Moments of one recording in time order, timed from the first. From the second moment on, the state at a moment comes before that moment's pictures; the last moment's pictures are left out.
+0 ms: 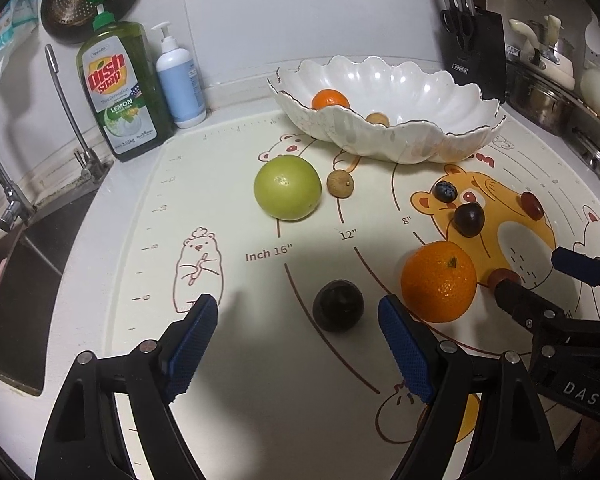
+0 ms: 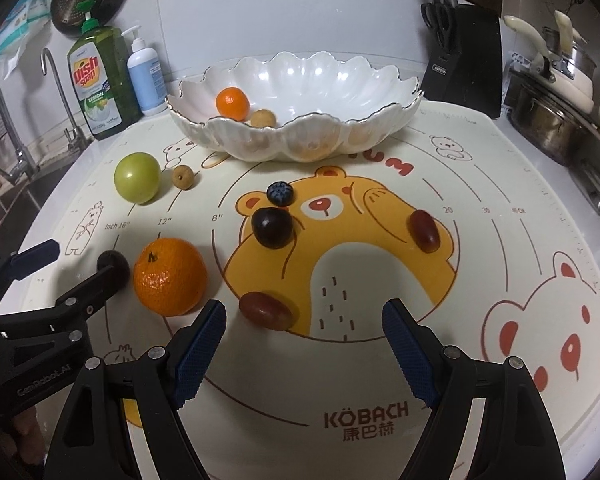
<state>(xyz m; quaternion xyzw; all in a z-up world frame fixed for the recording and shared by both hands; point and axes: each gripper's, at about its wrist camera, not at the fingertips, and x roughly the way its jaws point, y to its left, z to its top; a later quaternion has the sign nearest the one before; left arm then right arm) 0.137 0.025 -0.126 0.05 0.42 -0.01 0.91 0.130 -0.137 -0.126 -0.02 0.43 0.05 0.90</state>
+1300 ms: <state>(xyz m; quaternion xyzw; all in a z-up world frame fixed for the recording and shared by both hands) 0.137 0.010 -0.129 0.04 0.44 -0.03 0.90 0.134 -0.137 -0.123 0.01 0.43 0.08 0.90</state>
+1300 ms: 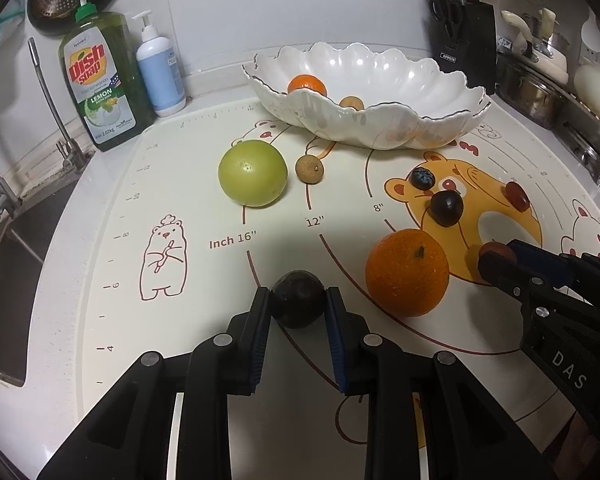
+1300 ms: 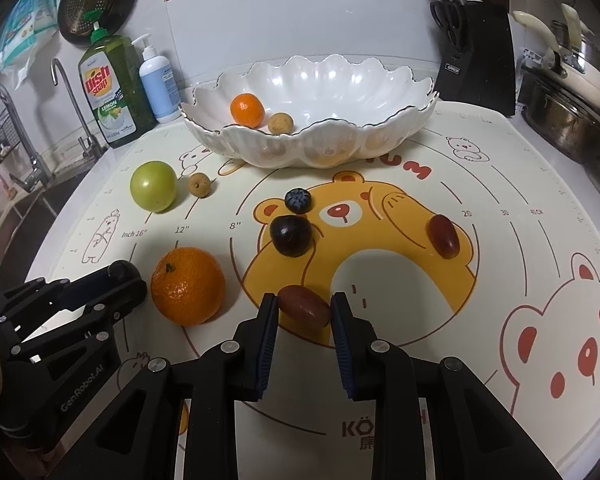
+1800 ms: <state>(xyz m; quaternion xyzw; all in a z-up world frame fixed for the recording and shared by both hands) 0.139 0.005 -0.111 0.04 0.42 -0.03 0.90 0.138 -0.148 -0.112 0.01 0.42 0.07 0.91</state>
